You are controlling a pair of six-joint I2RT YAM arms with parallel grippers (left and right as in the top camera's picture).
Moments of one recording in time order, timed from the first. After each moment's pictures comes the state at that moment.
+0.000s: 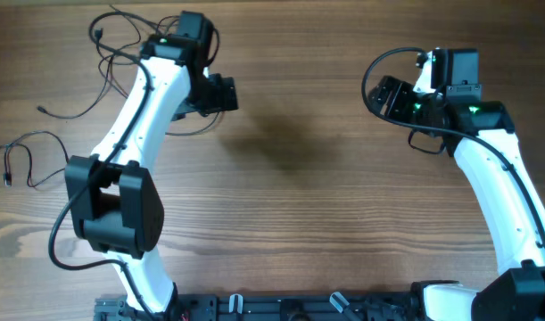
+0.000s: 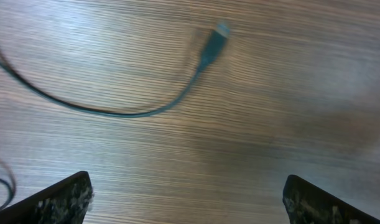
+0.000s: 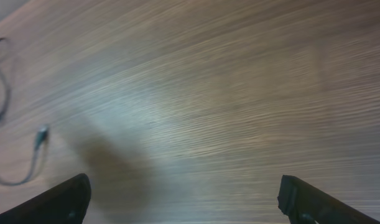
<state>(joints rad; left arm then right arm) -0.23 1.97 1.70 -1.14 -0.02 -0.38 0.05 1.48 1.19 -0.68 -0.15 0.40</state>
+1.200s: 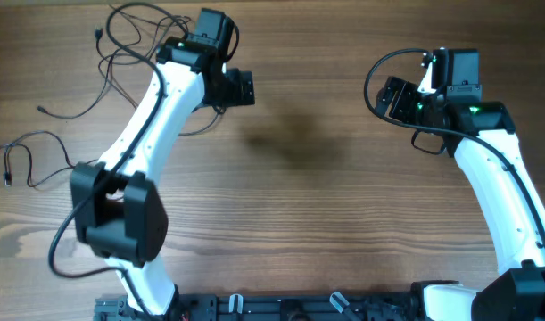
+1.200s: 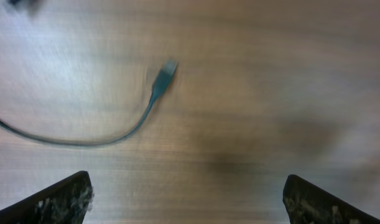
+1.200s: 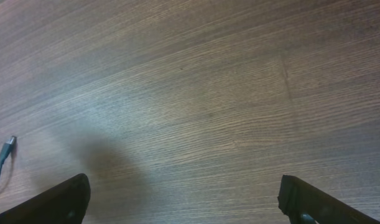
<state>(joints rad) -0.29 1.92 1.70 -1.02 -0.02 -0.38 0.05 1.48 1.19 -0.69 -0.07 0.39</state>
